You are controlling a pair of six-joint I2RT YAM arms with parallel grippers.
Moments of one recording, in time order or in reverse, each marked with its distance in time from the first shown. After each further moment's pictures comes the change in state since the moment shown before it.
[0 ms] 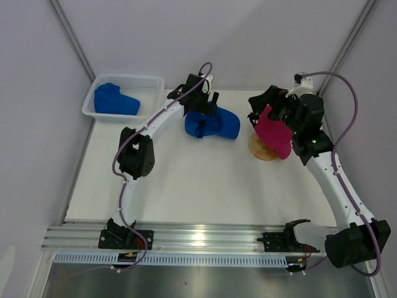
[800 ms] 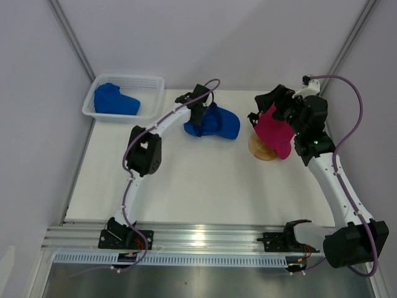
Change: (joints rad) left arm -0.019 0.156 0.084 -0.193 -0.216 0.176; right arm -0.064 -0.017 -0.039 0.027 0.030 0.063
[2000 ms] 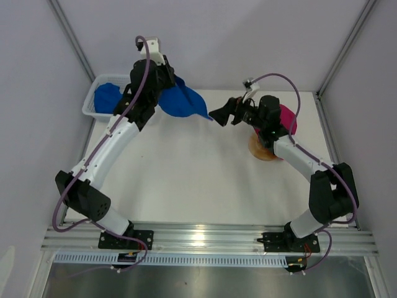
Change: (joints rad) left arm 0.076 -0.825 -0.494 0.560 -0.026 -0.290; right arm 0.200 0.423 0.005 0.481 -0.406 -0.032
